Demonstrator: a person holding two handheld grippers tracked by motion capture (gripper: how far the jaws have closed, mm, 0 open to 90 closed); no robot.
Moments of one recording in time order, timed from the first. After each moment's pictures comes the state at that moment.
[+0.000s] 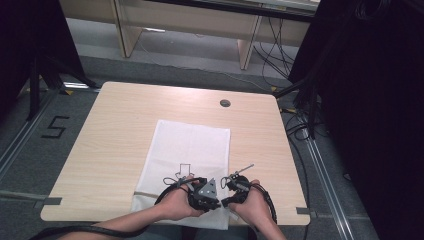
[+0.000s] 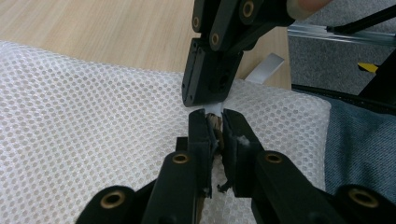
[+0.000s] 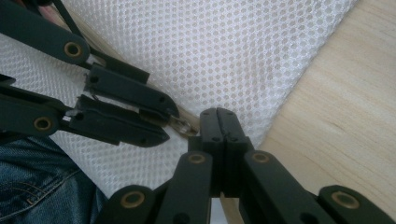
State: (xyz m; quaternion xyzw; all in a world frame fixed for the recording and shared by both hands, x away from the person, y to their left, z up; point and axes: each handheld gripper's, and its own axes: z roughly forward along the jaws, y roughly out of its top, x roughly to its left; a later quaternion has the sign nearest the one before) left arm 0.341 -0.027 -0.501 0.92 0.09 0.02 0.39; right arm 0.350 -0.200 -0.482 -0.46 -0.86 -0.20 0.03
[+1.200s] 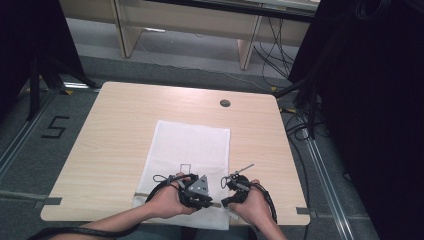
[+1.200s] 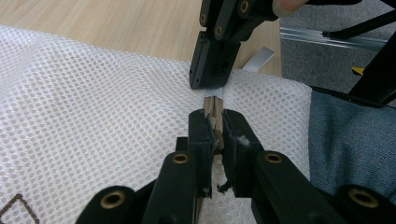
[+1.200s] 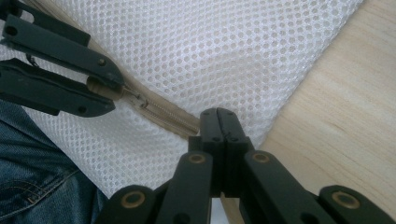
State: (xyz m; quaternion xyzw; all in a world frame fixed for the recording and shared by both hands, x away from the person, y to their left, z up) left arm 0.341 -0.004 -0.487 0.91 0.10 0.02 0.40; right arm 0.351 -0.200 -0.482 -0.46 -0.86 -0.20 0.04
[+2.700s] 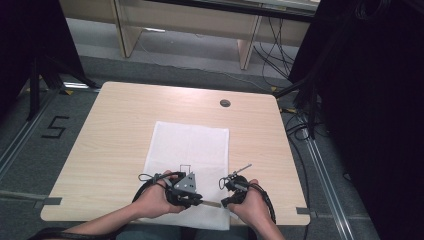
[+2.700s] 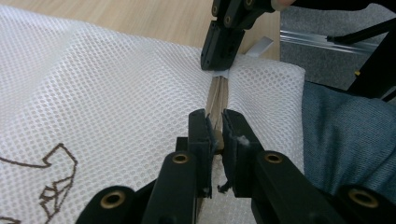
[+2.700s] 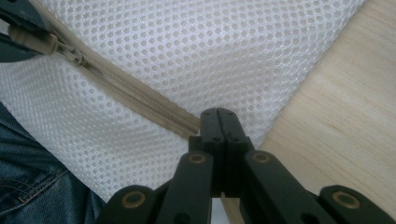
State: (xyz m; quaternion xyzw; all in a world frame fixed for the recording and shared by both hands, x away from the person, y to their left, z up) left arm 0.337 0.028 -0.477 0.91 0.12 0.02 0.40; right arm 0.349 -0.196 -0.480 -0.46 -0.87 -0.18 0.03
